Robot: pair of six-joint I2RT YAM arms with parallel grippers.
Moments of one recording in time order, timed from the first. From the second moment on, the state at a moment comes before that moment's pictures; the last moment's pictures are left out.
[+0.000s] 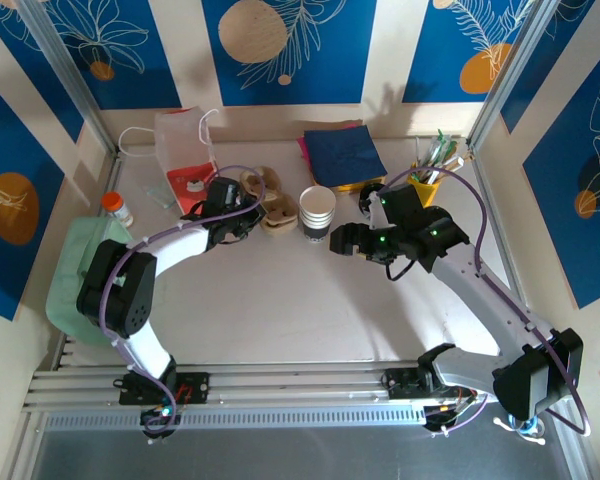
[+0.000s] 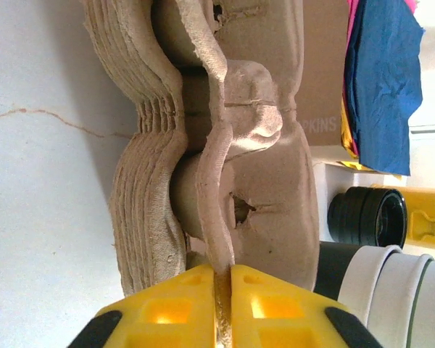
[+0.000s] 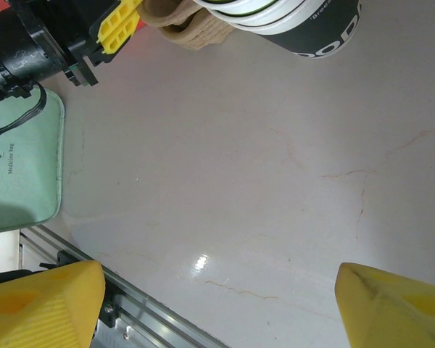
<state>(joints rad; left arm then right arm) -0.39 1.70 1.03 -0.01 0.21 -1.04 0.45 1.17 1.06 -0.81 -0.39 0.57</state>
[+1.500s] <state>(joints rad) -0.39 1.20 1.14 -0.59 0.30 -0.50 0.43 0.97 1.01 -0.51 -0.53 0.42</state>
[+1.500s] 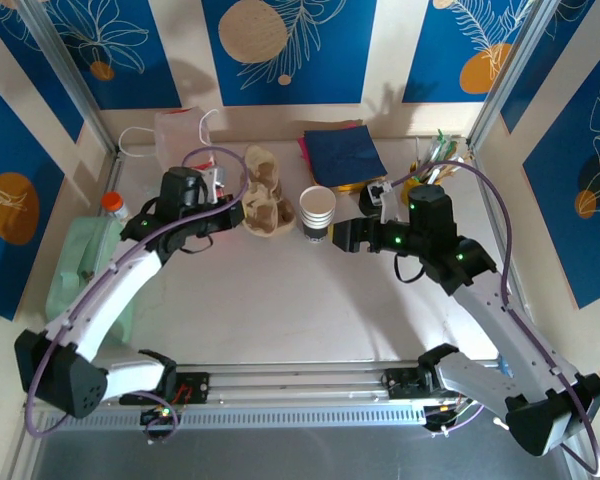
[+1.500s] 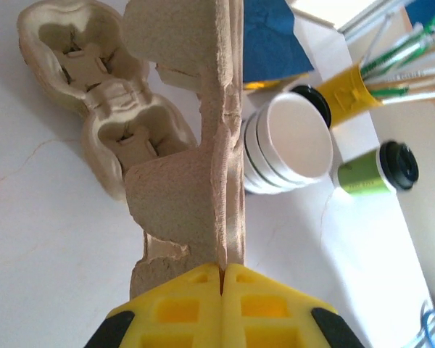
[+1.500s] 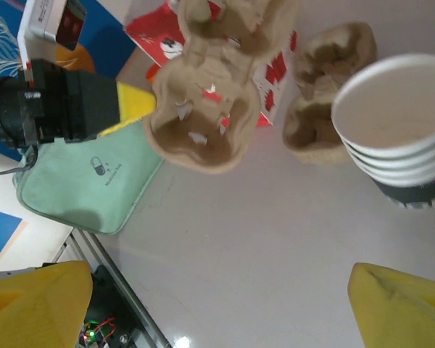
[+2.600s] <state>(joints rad) -0.39 1.01 1.12 -0.88 0.73 -0.26 0.91 1.24 1.07 -0.26 -0.10 -0.31</state>
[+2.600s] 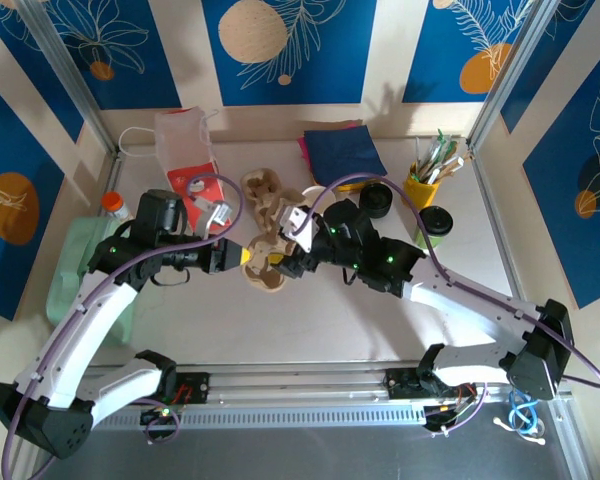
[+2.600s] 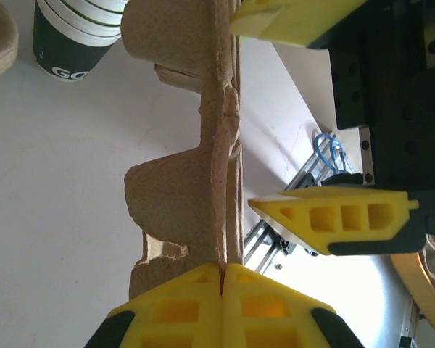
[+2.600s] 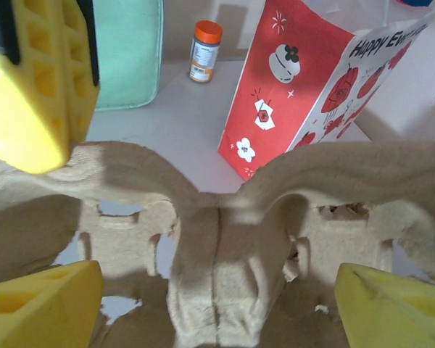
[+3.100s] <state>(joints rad) -0.39 1.01 1.10 -0.87 0.74 -0.26 0.92 1.28 1.10 -0.32 -0.07 -0.36</state>
